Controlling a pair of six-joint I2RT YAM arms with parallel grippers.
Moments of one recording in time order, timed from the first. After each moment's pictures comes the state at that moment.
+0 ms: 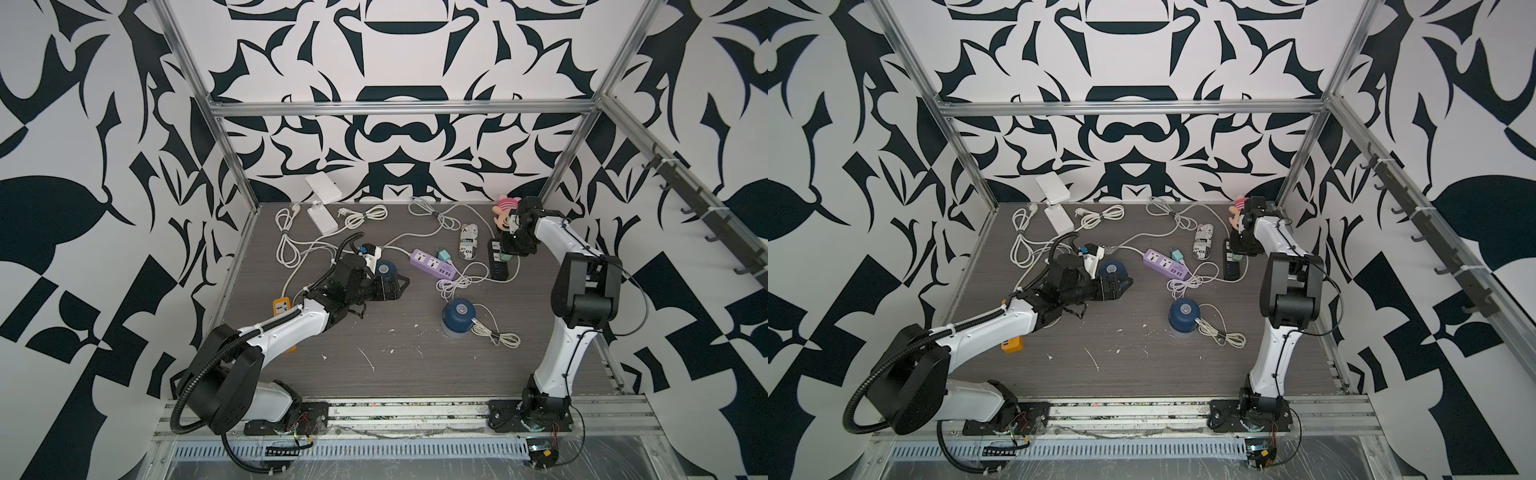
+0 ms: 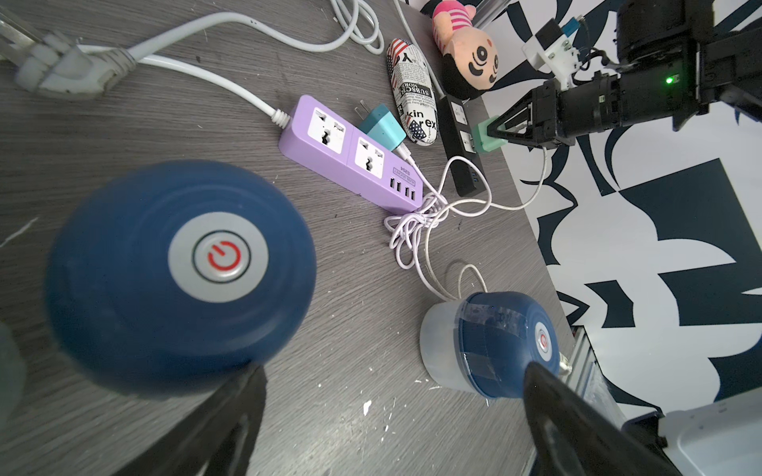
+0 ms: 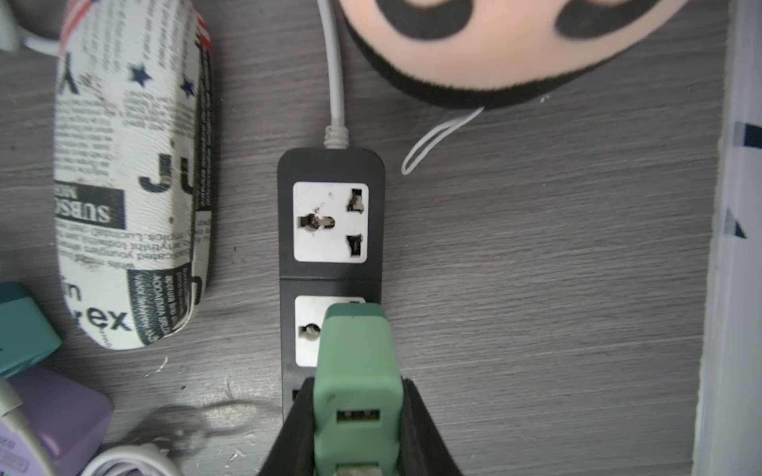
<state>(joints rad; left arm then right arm) -0.63 1.38 0.74 0.12 0.33 -0.64 -0.10 2.01 1.63 -0.85 -0.03 0.01</state>
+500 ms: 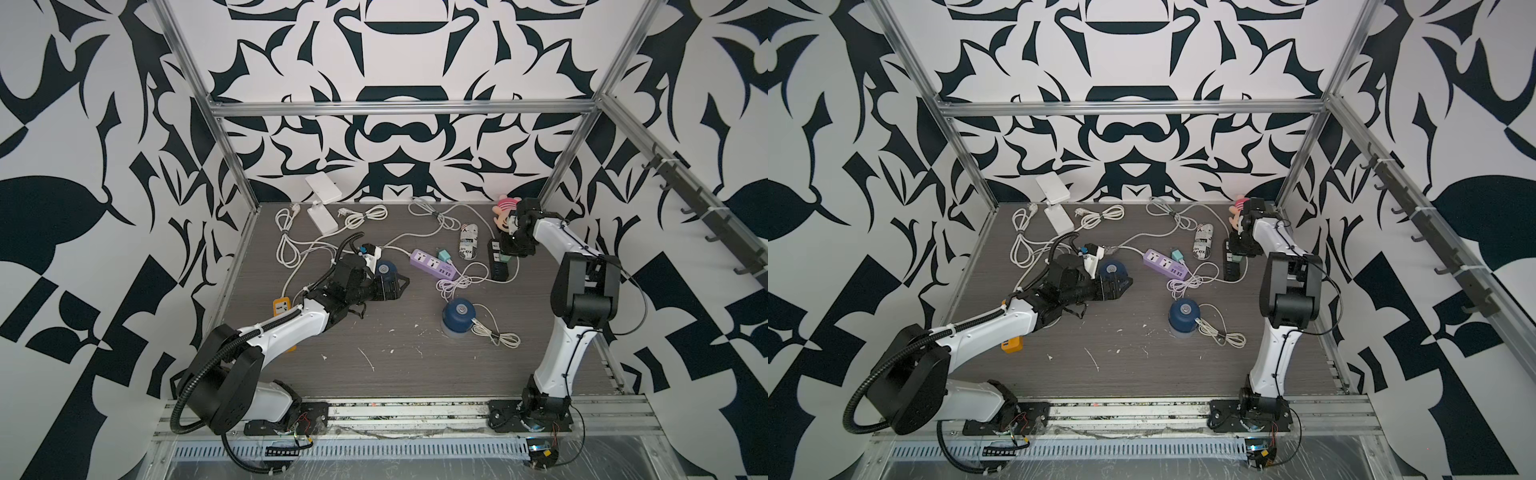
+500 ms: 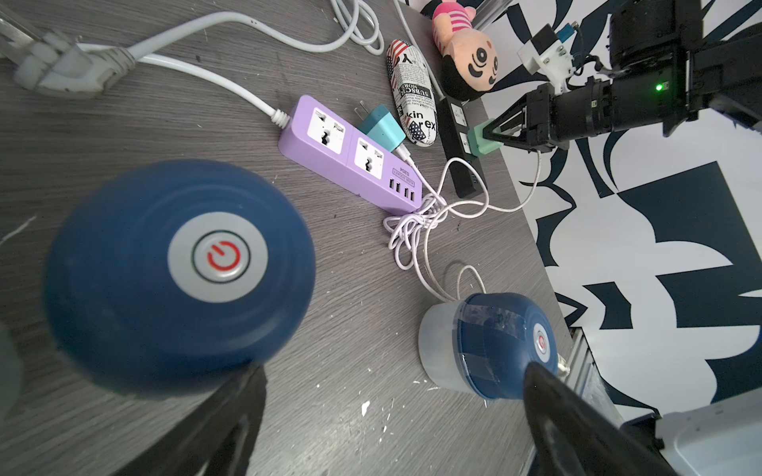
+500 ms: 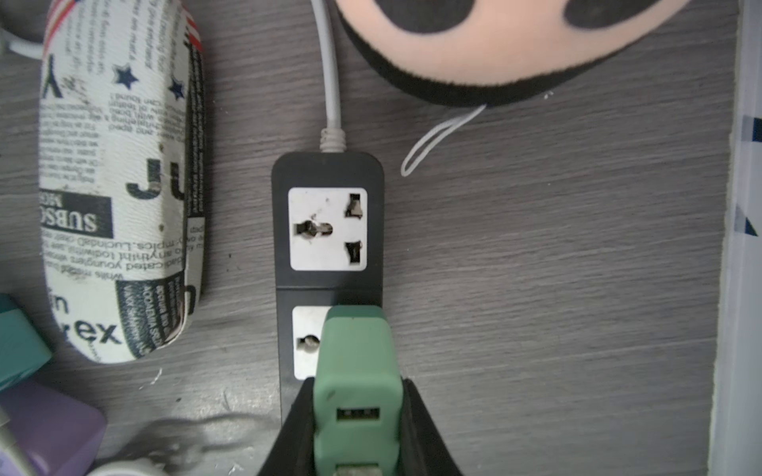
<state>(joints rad) -0.63 1.38 0.74 0.13 0.33 -0.65 -0.10 2.01 1.59 -0.79 -0.02 0.04</state>
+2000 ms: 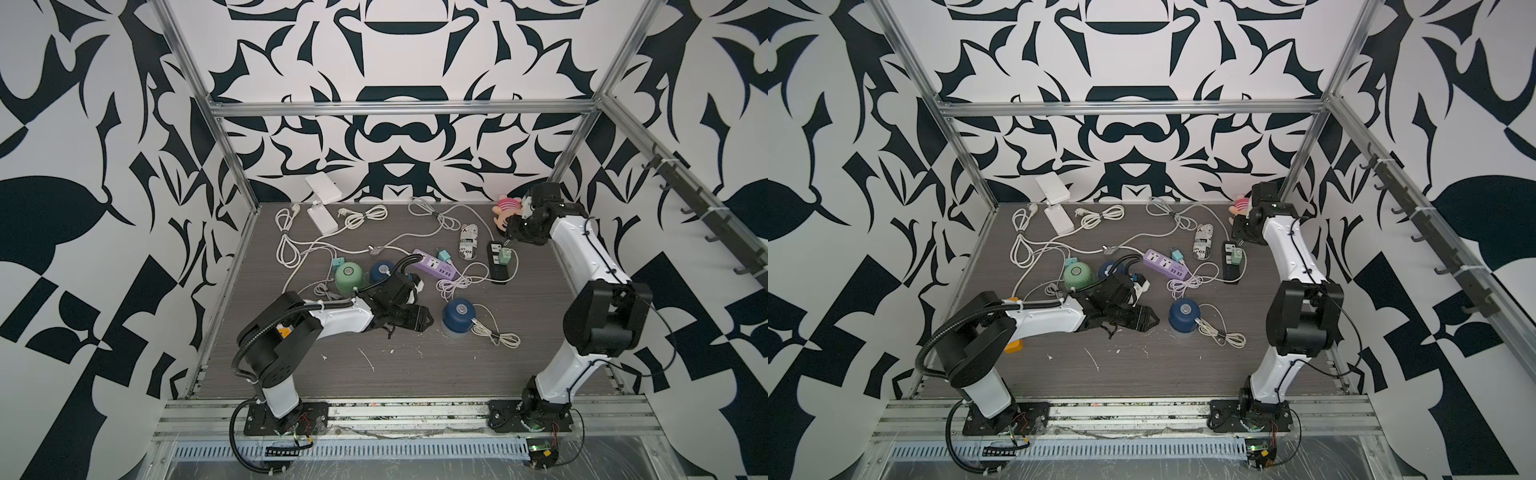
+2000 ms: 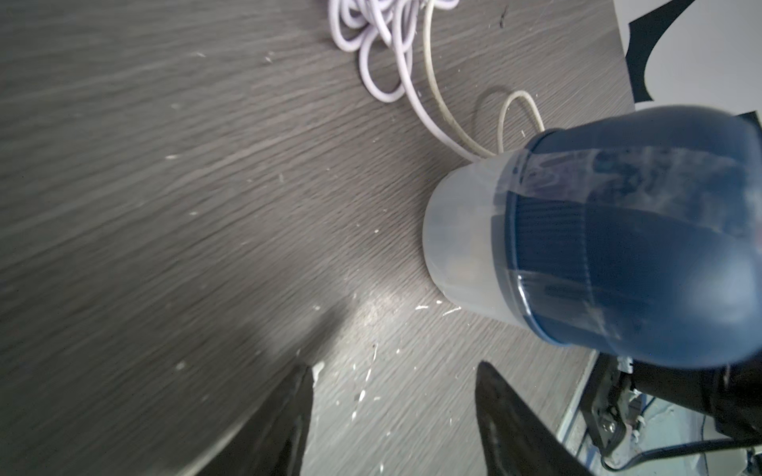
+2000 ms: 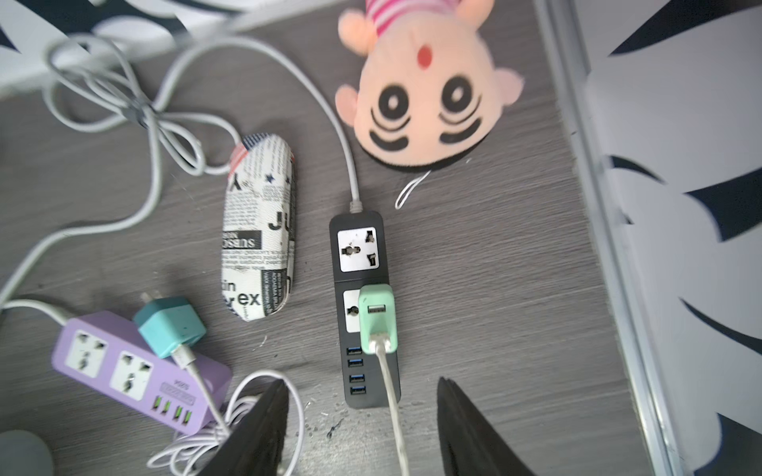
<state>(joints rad) -0.90 1.75 0.92 -0.02 0.33 -0.57 -0.08 1.73 1.62 -0.88 -0.02 0.18</state>
